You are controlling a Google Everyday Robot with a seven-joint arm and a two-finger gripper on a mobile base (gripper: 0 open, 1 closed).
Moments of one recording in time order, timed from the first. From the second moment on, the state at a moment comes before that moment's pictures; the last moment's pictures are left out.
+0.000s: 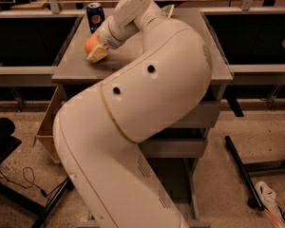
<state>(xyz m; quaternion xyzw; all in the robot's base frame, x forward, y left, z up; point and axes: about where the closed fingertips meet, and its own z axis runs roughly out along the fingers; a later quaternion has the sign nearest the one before) 0.815 0.167 0.858 -0.65 0.61 0.11 0.43</state>
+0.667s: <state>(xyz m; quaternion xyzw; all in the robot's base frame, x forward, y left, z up) 0.815 0.167 0.859 -0.65 0.61 0.11 0.43</state>
